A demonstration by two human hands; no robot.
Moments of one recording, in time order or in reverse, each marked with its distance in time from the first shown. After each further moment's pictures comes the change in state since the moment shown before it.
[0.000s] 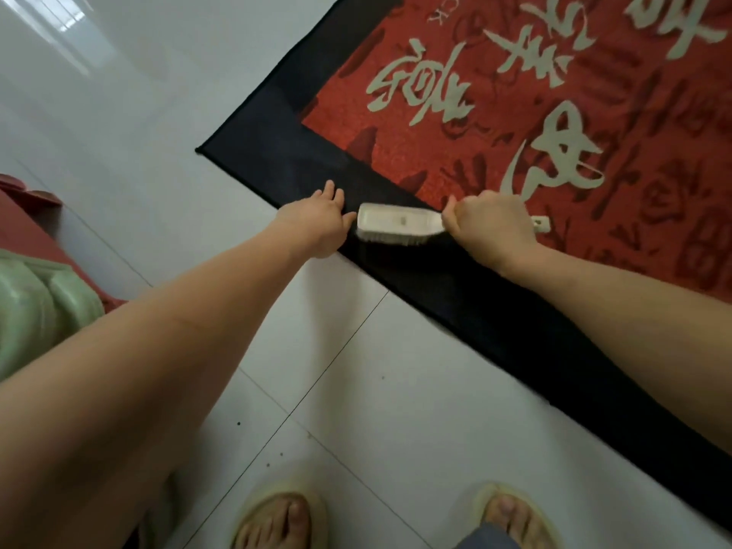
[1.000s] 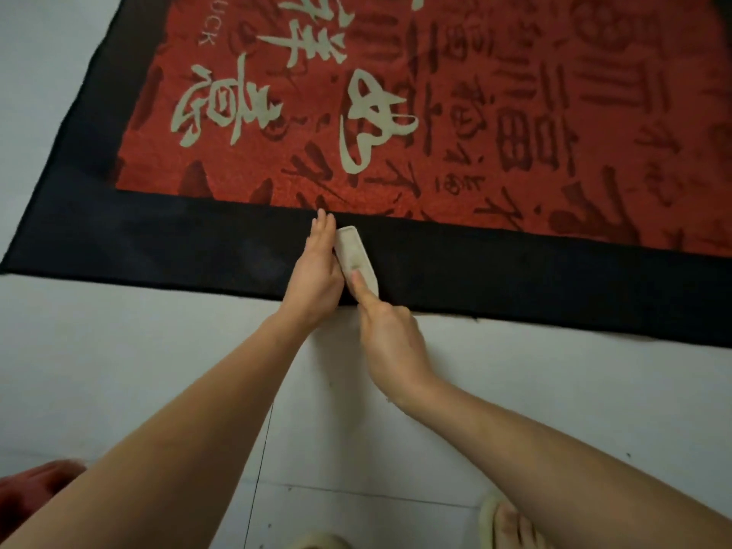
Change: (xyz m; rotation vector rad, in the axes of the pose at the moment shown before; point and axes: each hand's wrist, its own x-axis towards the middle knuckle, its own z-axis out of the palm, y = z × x) left_hand -0.020 0.116 0.067 -0.746 0.199 0.565; right_hand -0.143 -0.104 0.020 0.887 -0.116 0.802
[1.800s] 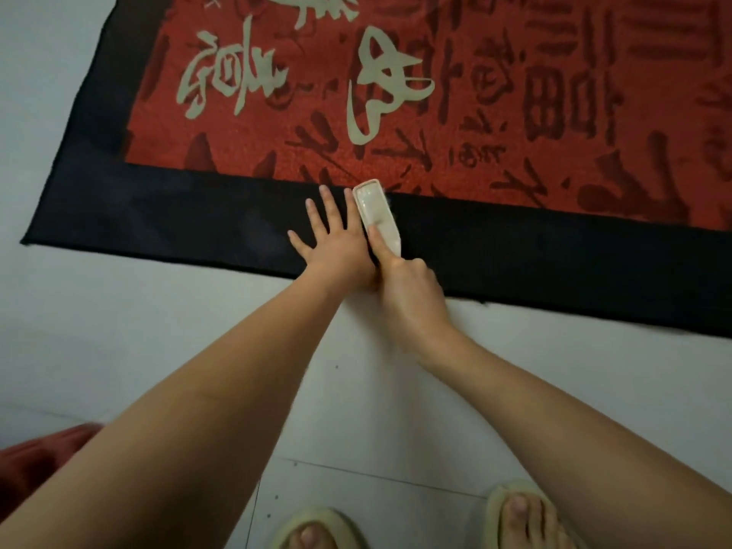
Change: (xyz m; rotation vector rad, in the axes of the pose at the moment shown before) left_hand 0.018 0.036 0.024 0.634 -0.299 -0.376; right_hand 0.029 0.017 -0.024 -0.182 -0.034 -0.067
